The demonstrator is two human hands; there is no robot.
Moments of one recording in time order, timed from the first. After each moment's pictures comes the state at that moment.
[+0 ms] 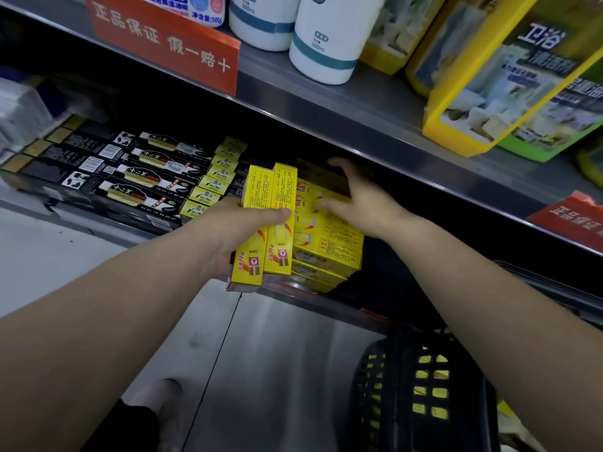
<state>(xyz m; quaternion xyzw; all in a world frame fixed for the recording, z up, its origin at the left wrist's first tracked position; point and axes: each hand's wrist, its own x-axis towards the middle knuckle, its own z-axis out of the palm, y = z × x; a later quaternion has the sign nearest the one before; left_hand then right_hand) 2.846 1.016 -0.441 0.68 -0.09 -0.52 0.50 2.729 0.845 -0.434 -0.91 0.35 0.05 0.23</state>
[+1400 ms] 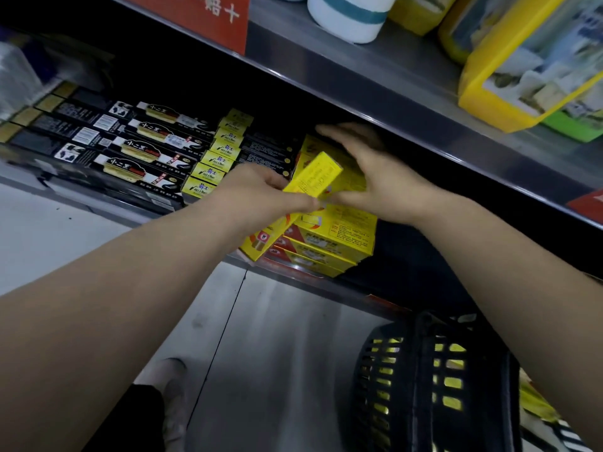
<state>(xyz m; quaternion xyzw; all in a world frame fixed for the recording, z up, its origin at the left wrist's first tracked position) 2.841 1.007 -0.438 0.74 -0.21 -0.45 0.45 2.728 0.849 -0.418 -0.96 0.18 0.03 0.20</state>
